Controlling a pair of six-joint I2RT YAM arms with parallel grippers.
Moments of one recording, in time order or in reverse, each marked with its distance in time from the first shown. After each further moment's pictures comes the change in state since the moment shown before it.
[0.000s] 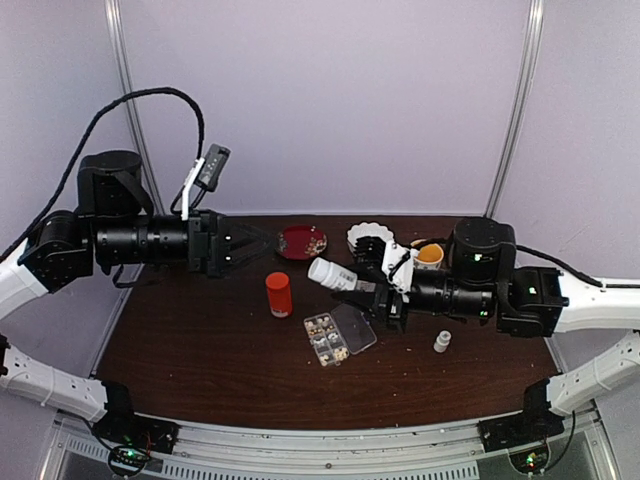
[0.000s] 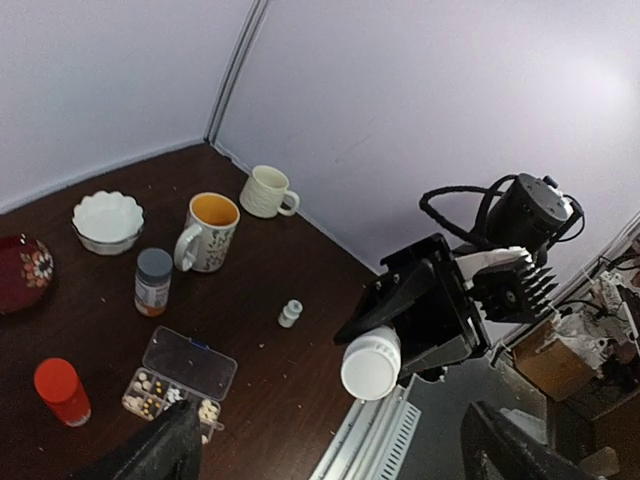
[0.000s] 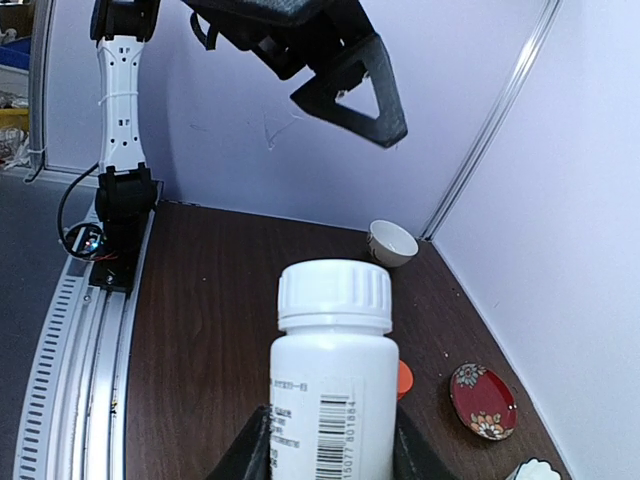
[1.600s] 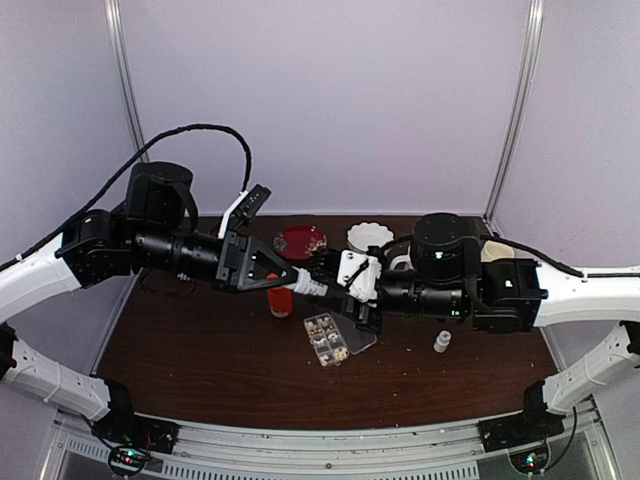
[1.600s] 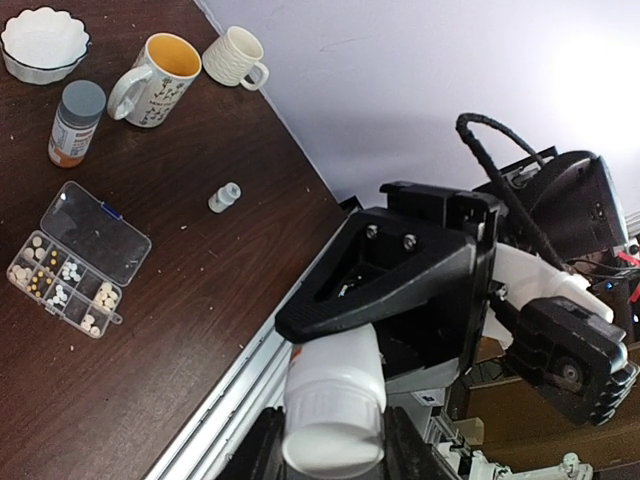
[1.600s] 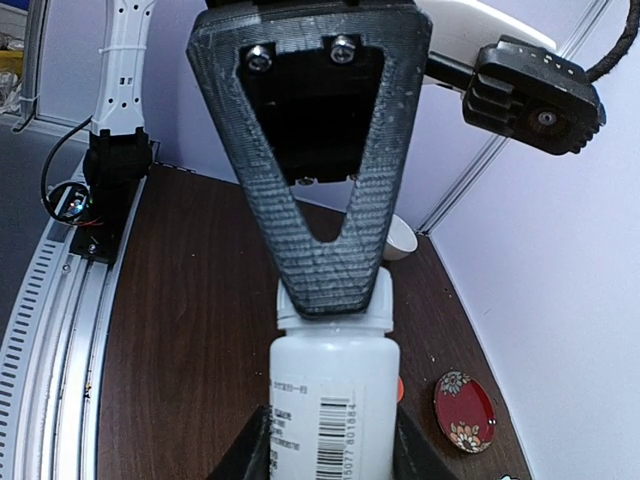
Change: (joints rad) left arm 0.045 0.137 -0.019 -0.046 0.295 -0.325; right arm 0.065 0.152 0.152 -0.080 0.091 -0.122
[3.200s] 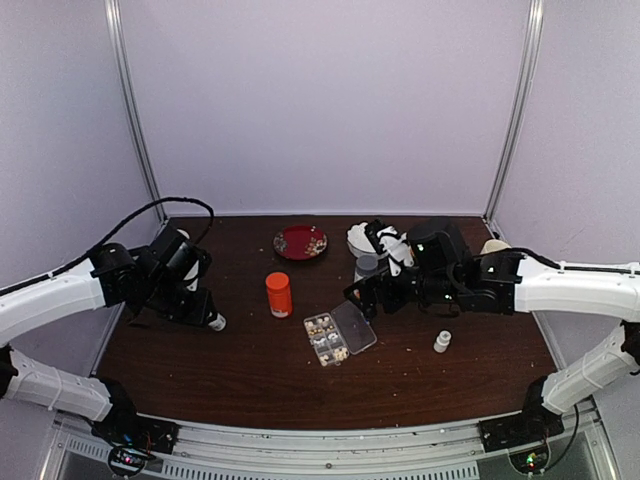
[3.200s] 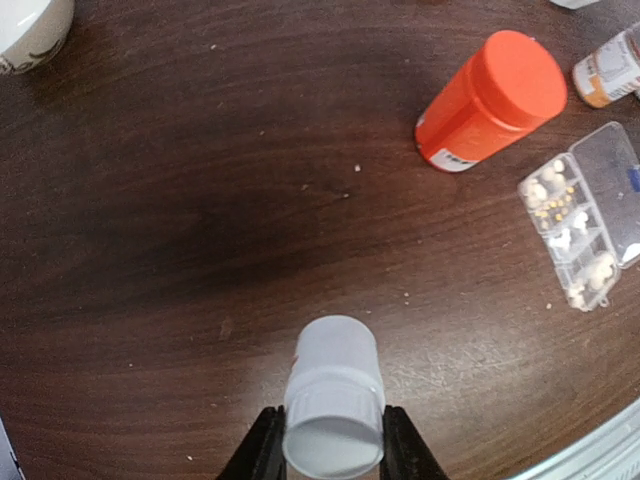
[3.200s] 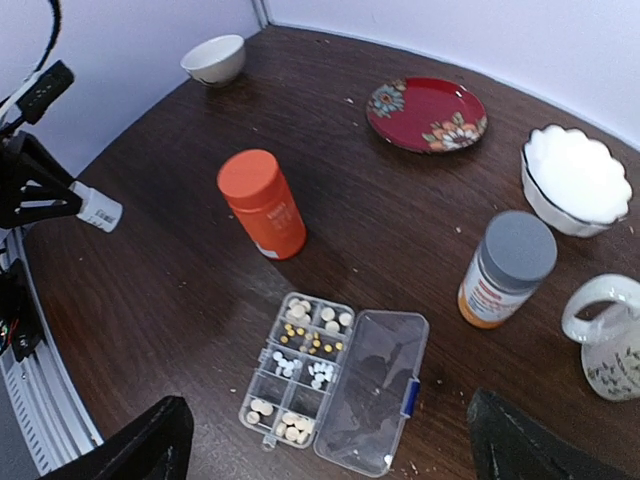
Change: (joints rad) left arm 0.283 -0.032 -0.332 -0.336 -0.584 0.210; right arm -0.298 0.031 -0.130 -0.149 0.060 0.756
